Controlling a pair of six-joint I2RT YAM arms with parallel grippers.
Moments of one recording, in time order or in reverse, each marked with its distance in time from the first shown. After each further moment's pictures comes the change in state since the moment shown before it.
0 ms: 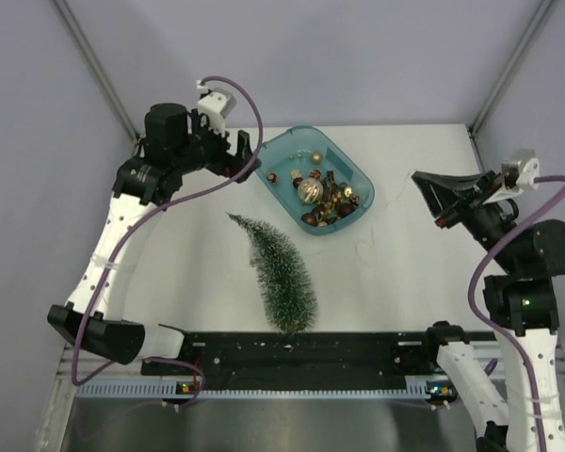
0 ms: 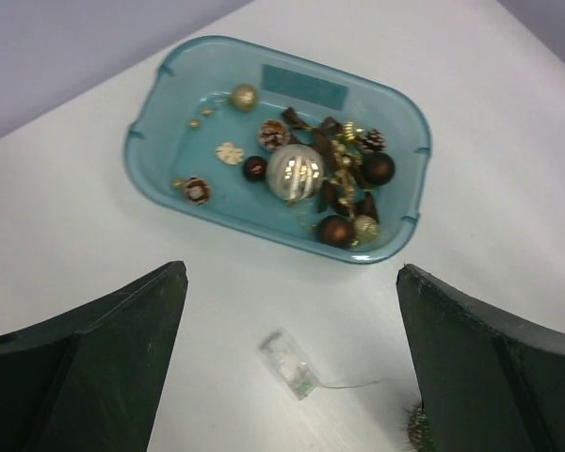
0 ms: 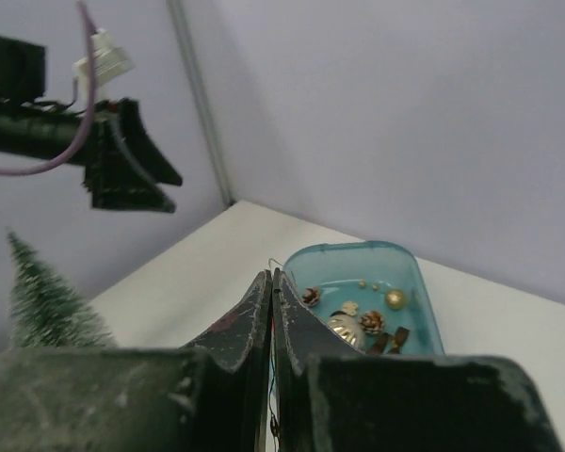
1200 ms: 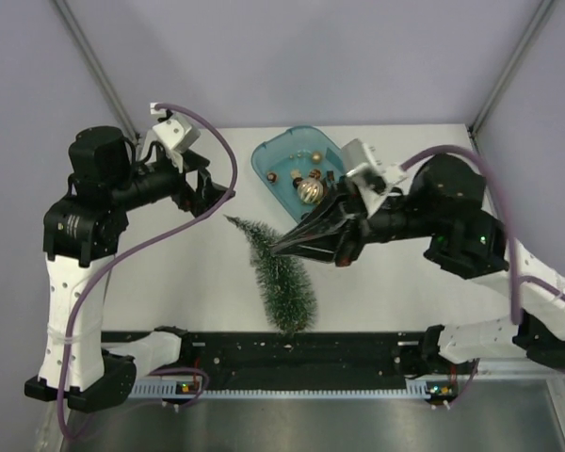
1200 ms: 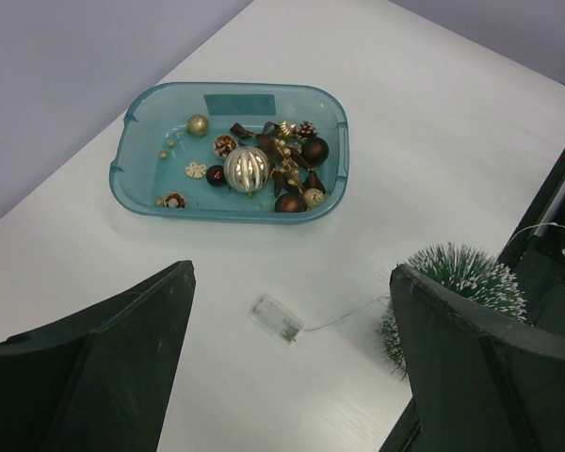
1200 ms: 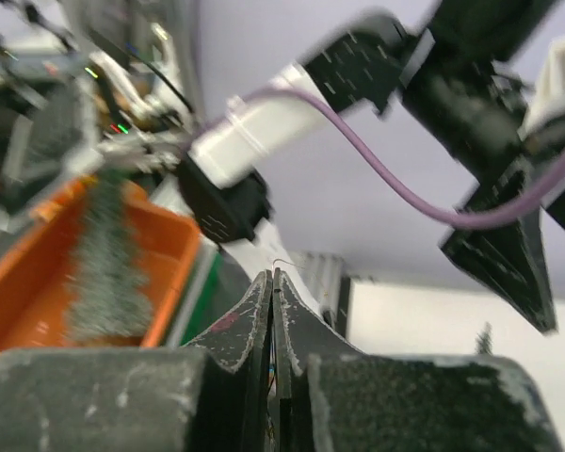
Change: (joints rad) left arm 0.109 -0.253 0.163 -0.346 0.224 0.208; right arm 1.111 0.503 0.600 -0.089 -0.101 -0.098
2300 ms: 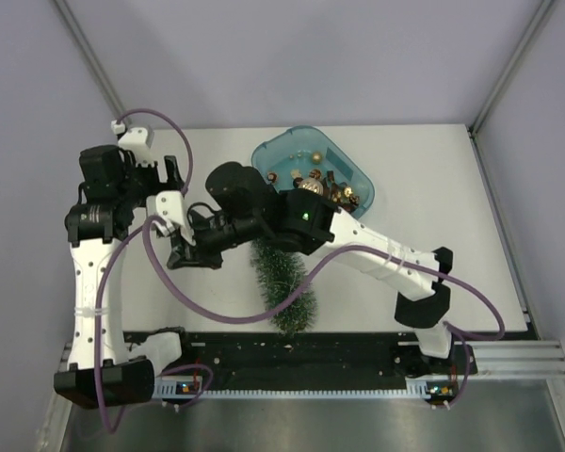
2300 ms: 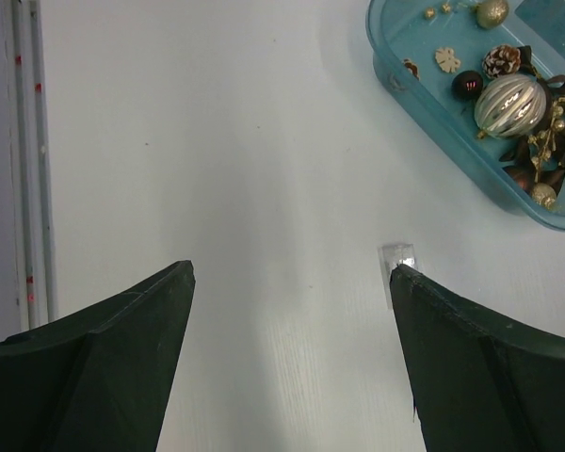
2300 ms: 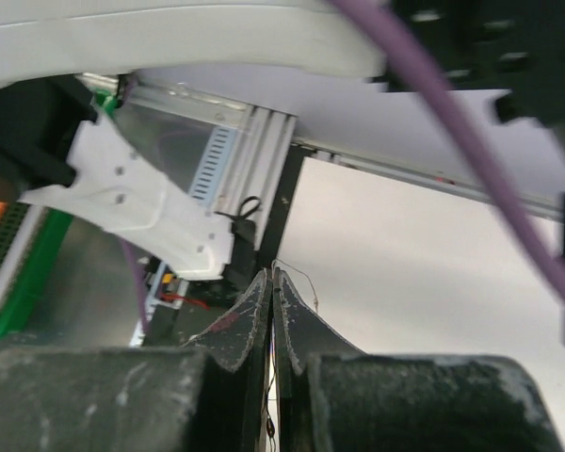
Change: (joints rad) left arm 0.330 -0.033 -0.384 0.174 -0.394 -0.196; right arm 0.171 0.839 0.788 -0.632 0.179 -0.505
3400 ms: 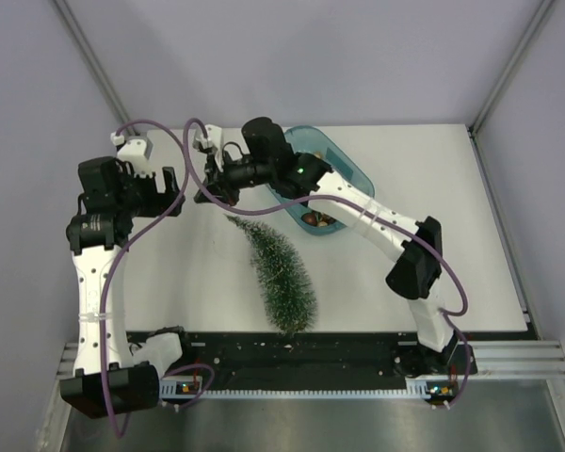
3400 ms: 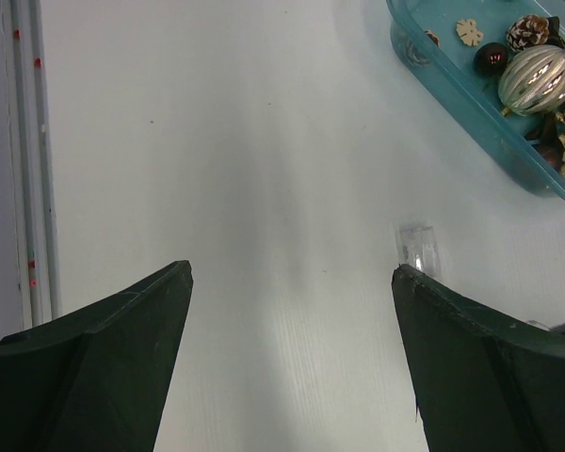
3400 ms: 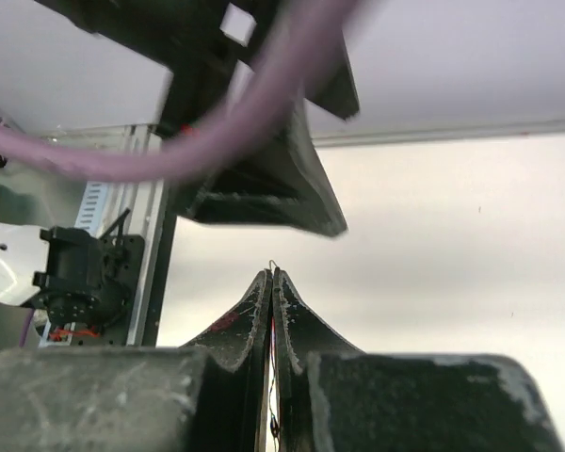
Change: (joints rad) left arm 0.067 -0.049 -0.129 0.030 0.054 0.048; right arm -0.372 0.087 -0.229 0.415 -0.219 0.179
